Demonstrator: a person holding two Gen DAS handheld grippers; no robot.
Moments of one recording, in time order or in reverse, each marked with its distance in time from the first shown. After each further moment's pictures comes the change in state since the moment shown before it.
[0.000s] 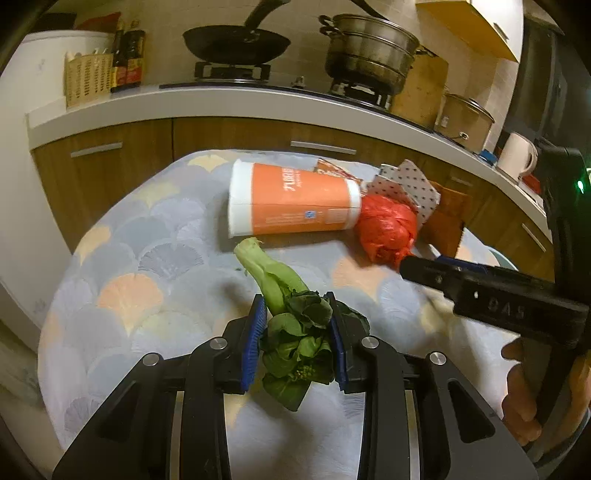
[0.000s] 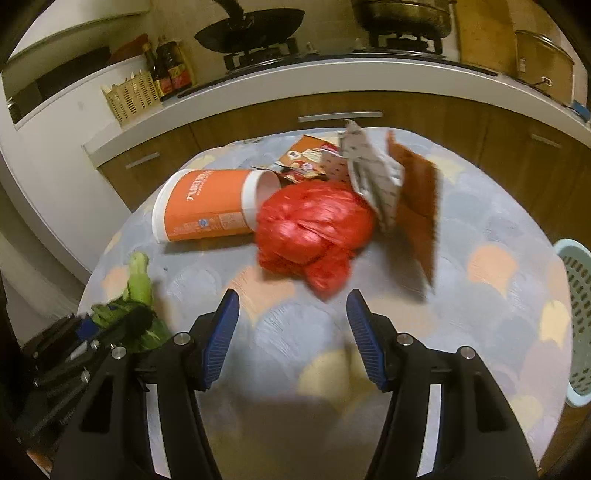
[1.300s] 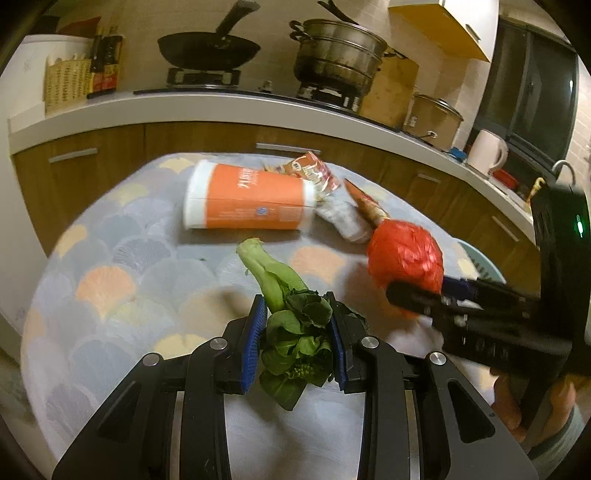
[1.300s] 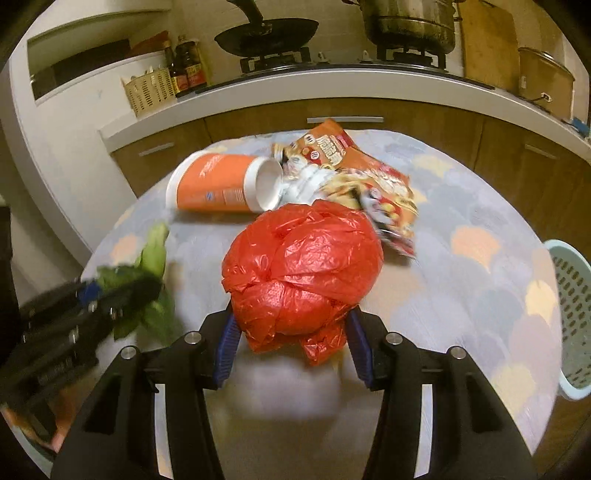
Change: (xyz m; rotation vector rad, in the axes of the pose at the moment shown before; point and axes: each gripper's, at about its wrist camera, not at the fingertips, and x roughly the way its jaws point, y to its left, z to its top) left arm -0.014 -0.017 -0.014 0.040 -0.013 -0.136; right arm -0.035 -0.008 -0.048 -0.078 -0.051 -0.008
